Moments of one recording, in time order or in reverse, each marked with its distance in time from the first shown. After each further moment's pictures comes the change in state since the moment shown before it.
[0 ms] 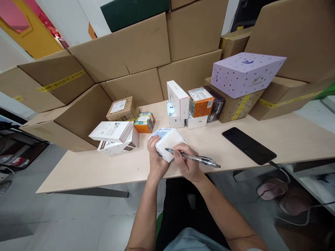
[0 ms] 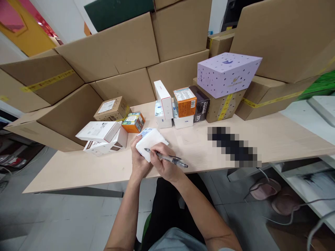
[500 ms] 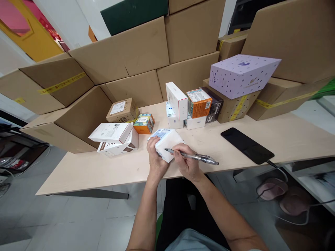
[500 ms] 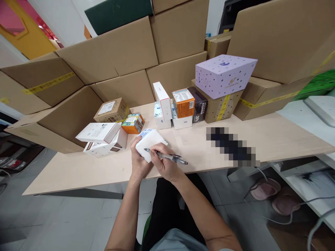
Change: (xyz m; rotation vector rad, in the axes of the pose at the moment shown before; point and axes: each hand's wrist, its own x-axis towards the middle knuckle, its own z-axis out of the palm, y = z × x) left_hand 0.001 -0.002 0.000 0.023 0.008 0.042; right_hand 0.002 -0.003 -0.002 -0.007 0.009 0.018
